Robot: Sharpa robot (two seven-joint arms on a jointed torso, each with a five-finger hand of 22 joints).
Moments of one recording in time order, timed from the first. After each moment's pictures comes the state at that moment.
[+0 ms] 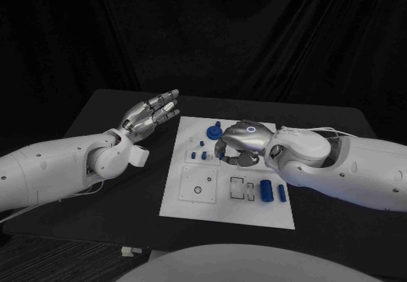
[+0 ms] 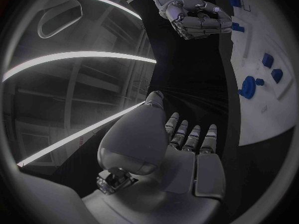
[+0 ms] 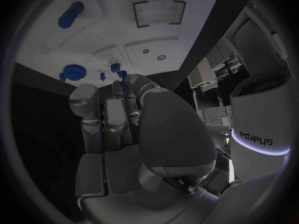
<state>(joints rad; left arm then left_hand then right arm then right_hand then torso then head) 1.17 -0.92 -0.21 1.40 -0.08 0.06 0.68 1.49 0.16 -0.18 0.28 0.56 0.35 0.03 0.04 0.04 0.07 0.08 0.21 0.03 0.04 0.16 0.03 0.01 0.16 0.02 0.28 0.01 0.08 1.26 -0.71 -0.21 1.65 -1.79 -0.27 -0.02 1.50 -0.12 0.31 0.06 0.51 1.05 0.11 0.25 0.35 1.13 0.06 0.26 0.17 1.45 -0.03 1.21 1.08 0.10 1.38 0.06 0.90 1.31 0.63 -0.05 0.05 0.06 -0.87</state>
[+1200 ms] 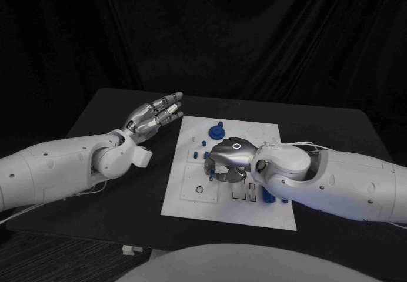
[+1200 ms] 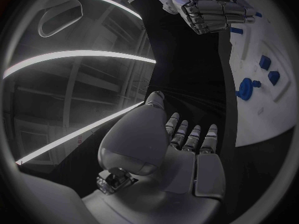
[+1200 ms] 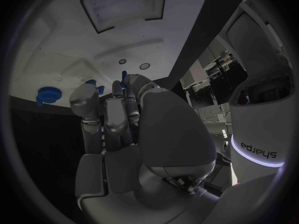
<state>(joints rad) 1.16 -0.91 -0.21 1.38 -0.08 0.07 0.68 1.50 0.16 -0.18 0.28 0.56 0.35 0.03 0.04 0.04 0.07 0.08 0.21 0.03 0.04 0.17 0.03 0.01 0.16 0.02 0.29 0.01 0.08 1.18 -0.62 -0.21 1.61 -1.79 -0.23 -0.01 1.50 -0.12 0.32 0.06 0.51 1.05 0.12 0.23 0.35 1.13 0.06 0.26 0.17 1.45 -0.03 1.21 1.08 0.10 1.38 0.07 0.90 1.31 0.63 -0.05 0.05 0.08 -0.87</state>
